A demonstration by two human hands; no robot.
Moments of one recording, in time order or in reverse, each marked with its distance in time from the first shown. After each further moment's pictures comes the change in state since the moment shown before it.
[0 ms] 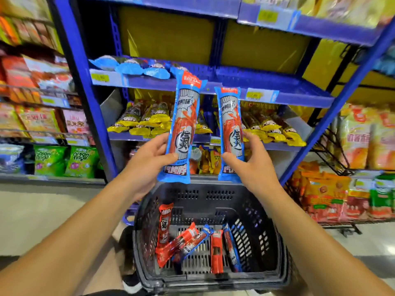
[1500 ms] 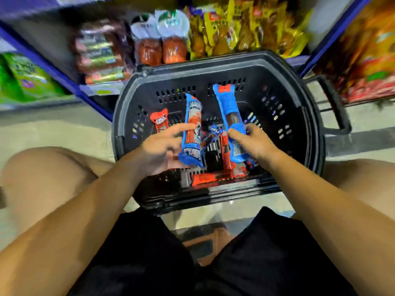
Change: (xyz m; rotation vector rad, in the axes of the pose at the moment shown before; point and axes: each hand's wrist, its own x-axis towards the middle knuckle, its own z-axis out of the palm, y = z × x) left_hand 0.003 -0.240 -0.010 -0.128 -0.217 -0.833; right_hand -0.074 0.246 0.067 0.104 -0.214 0.806
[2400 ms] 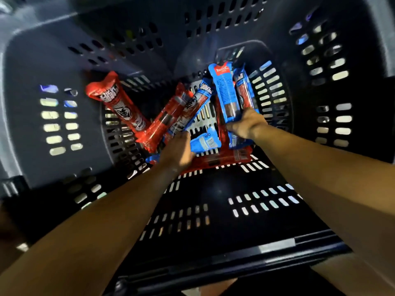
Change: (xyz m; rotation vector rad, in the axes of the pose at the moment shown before) left_hand 0.209 -0.159 -0.049 1.413 0.156 -0.108; right_hand 0.189 0.139 0.028 -0.510 -0.176 0.553
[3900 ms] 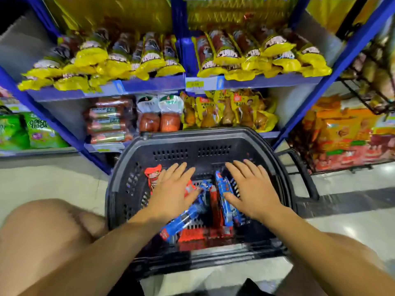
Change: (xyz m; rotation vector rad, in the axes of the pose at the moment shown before) left_hand -0.183 0.088 -0.171 0.165 0.545 0.172; right_hand -0.276 0.002 -0.097 -0.733 0.600 -0.773
